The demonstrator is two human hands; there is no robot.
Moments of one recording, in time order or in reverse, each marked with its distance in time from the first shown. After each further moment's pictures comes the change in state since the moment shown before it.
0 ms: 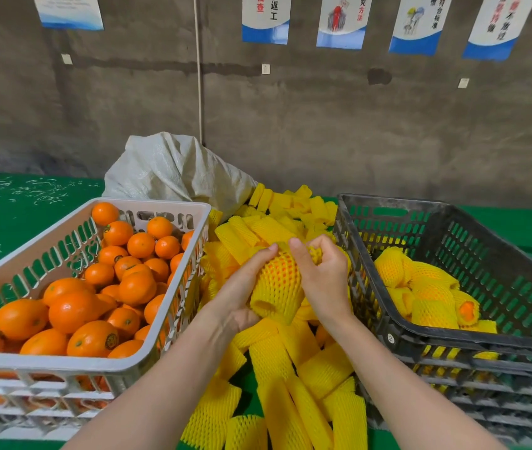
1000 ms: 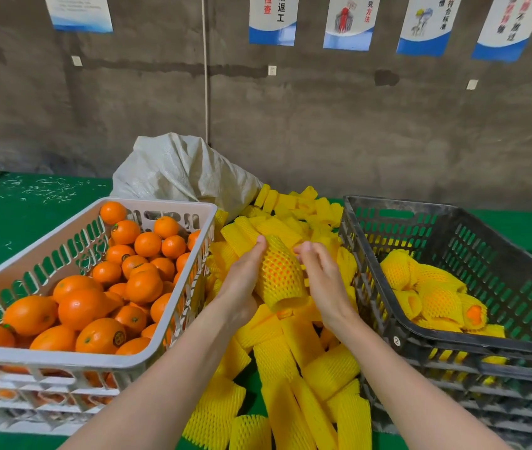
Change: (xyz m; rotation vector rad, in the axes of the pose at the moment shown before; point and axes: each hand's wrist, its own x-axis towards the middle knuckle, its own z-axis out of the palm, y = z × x) left_hand 0.004 0.008 -0.004 0.156 0.393 0.158; right_hand -0.001 0.018 0.000 0.042 -0.255 0.264
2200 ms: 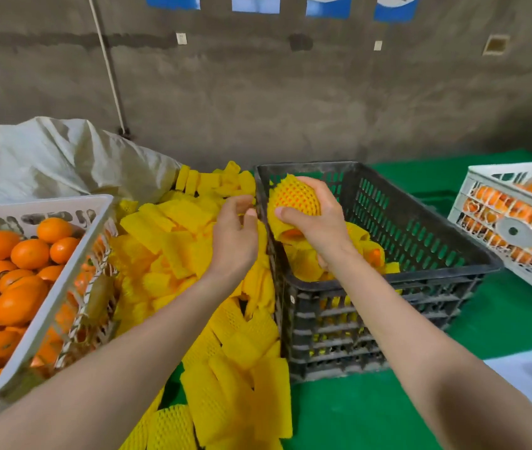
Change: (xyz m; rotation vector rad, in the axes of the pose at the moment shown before) left_hand 0.009 -0.053 0.135 0.682 0.057 0.712; right_hand 0.005 -0.006 -0.146 -0.001 0.327 -0.043
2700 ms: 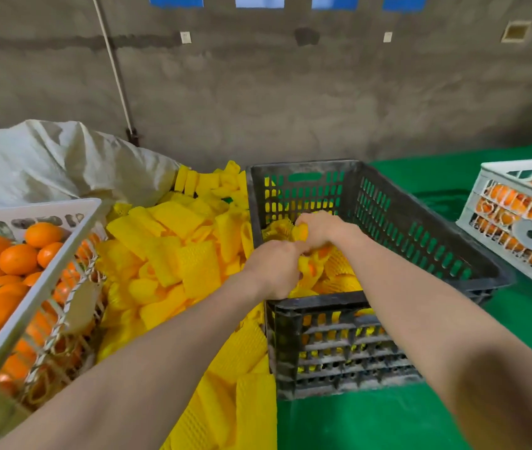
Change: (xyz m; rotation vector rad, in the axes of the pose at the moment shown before) left_hand 0.005 -0.020 0.072 0.843 -0.653 0.337; right_hand 0.104 0.088 -0.038 -1.314 -0.691 0.185
